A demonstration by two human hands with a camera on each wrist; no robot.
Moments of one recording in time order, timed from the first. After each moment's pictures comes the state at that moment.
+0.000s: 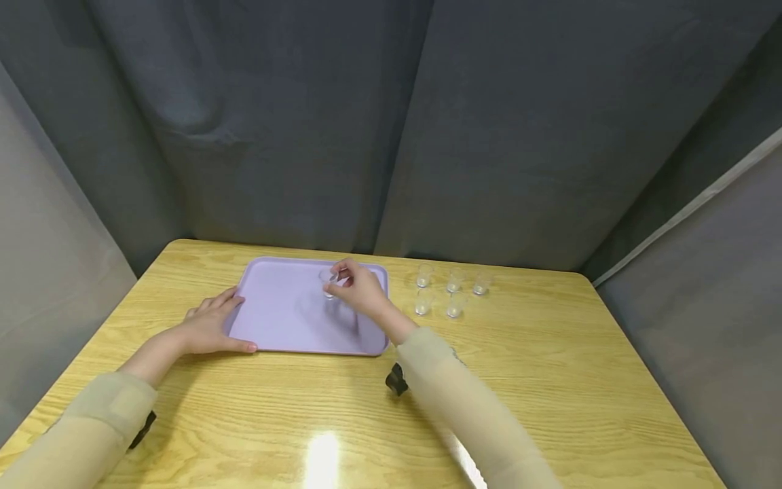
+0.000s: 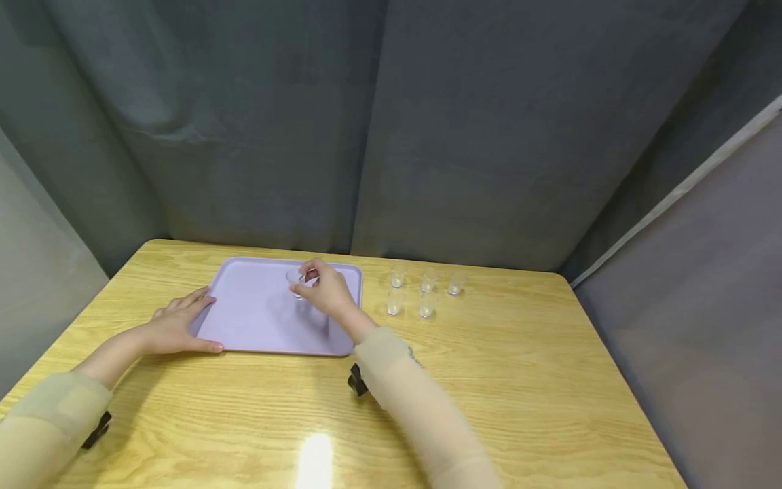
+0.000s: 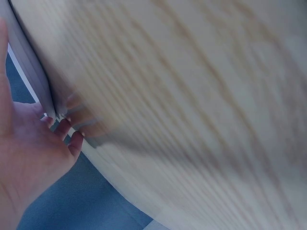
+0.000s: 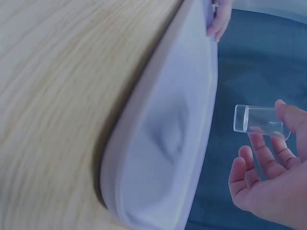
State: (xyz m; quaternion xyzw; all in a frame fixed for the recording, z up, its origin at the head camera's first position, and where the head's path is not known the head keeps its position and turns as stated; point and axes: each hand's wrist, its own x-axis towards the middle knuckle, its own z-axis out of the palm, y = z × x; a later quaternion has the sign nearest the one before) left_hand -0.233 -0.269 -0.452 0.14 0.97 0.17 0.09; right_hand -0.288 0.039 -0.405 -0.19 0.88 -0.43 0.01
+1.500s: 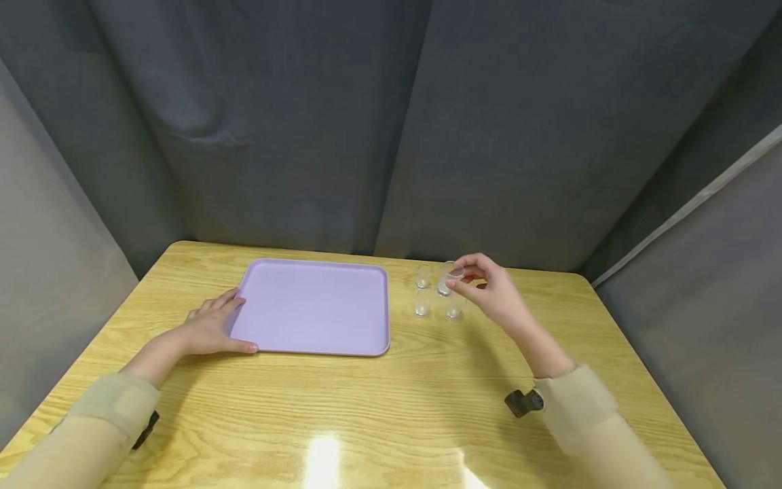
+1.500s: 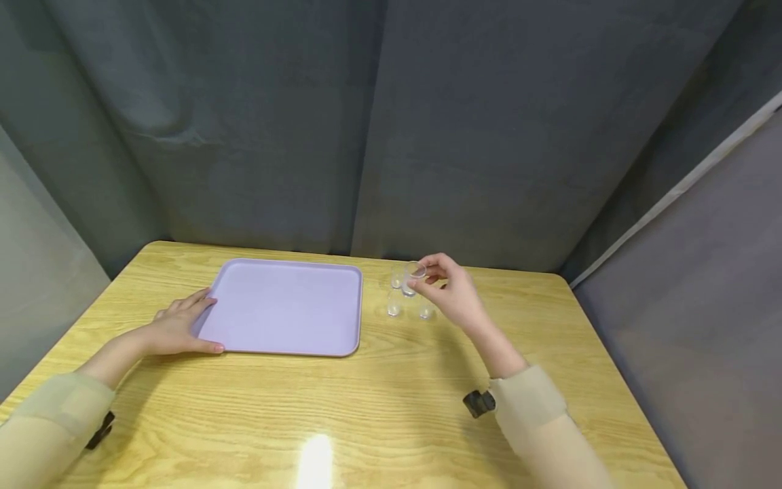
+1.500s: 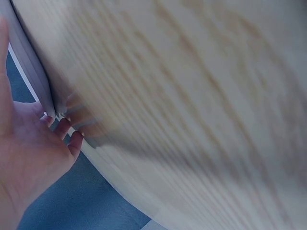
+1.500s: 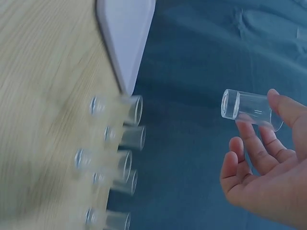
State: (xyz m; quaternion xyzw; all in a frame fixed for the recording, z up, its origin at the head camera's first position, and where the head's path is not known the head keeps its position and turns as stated) left_hand -0.237 -0.268 -0.452 0.14 0.97 0.17 0.09; right_hand -0.237 0.225 -0.337 -0.16 0.89 -0.43 -0.05
